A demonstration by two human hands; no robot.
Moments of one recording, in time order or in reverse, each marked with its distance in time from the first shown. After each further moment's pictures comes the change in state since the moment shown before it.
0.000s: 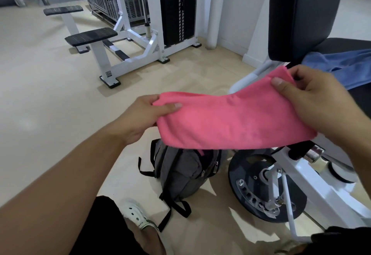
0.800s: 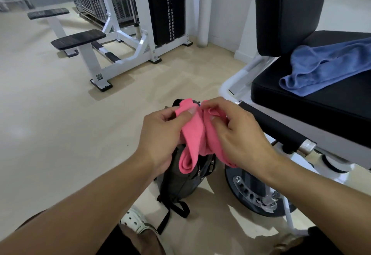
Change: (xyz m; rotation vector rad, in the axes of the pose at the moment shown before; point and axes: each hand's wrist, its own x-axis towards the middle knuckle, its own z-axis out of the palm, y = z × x) left_hand -0.046 0.005 0.080 -0.344 0.164 0.020; right_hand -0.047 -0.027 0.089 0.140 -0.145 -0.114
